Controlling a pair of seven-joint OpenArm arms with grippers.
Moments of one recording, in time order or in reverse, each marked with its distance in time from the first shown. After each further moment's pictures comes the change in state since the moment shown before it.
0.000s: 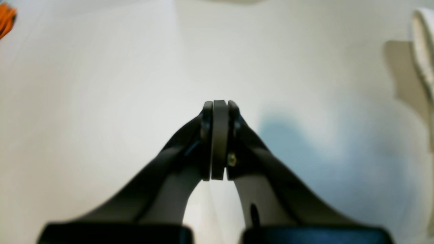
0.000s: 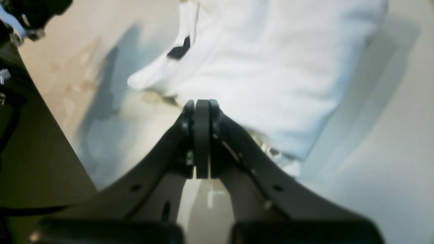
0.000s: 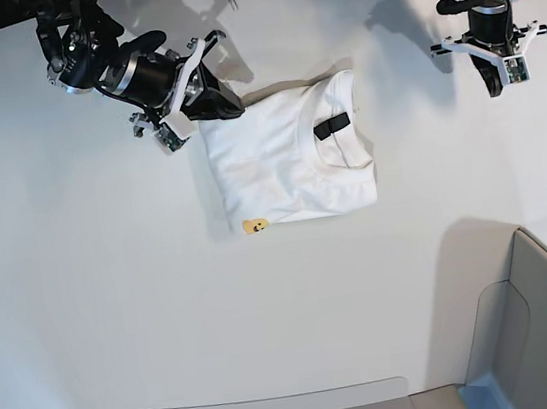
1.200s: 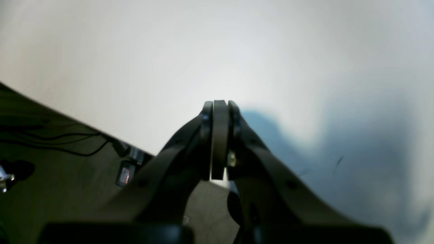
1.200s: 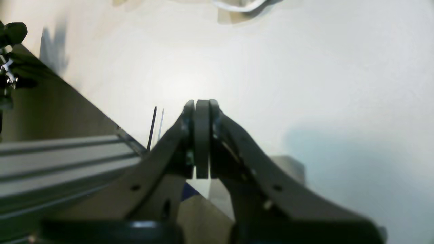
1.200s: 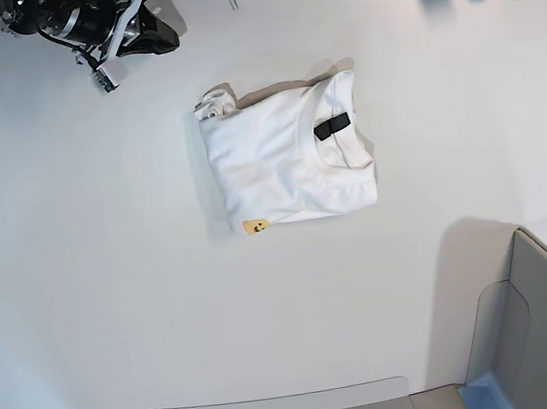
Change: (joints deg) left arm 13.4 1.5 -11.5 -4.9 0.5 0.0 -0.7; right arm -19.7 8.2 11.8 0.3 10.5 0.2 0.9
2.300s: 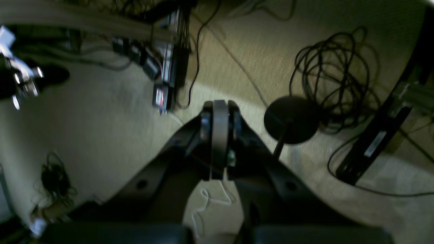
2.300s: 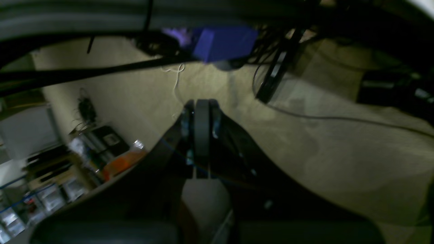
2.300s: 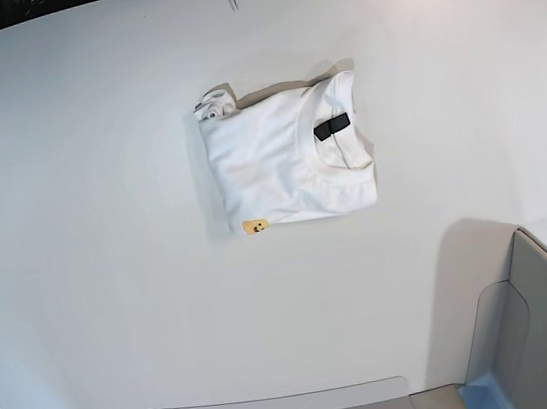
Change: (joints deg) left arm 9.9 -0.2 -4.6 -9.5 9.7 0.1 -0.3; right arm -25.7 7.0 -0.3 0.2 1.4 -0.2 0.3
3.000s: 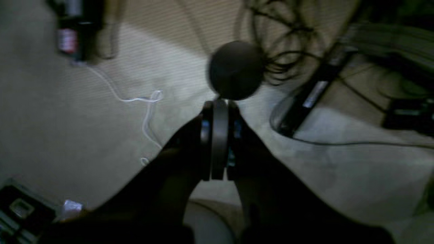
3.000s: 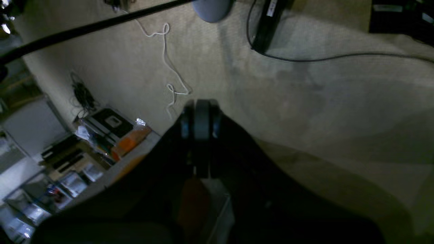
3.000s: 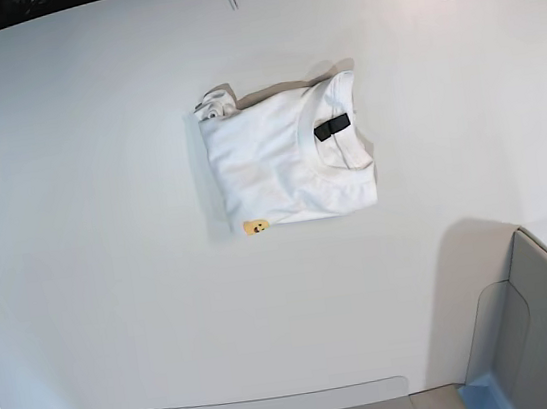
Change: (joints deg) left arm -3.0 0.0 -0.4 -31.2 11.2 -0.1 -18.3; right arm 0.2 -2.3 -0.3 -14.6 -6.1 0.2 0.5
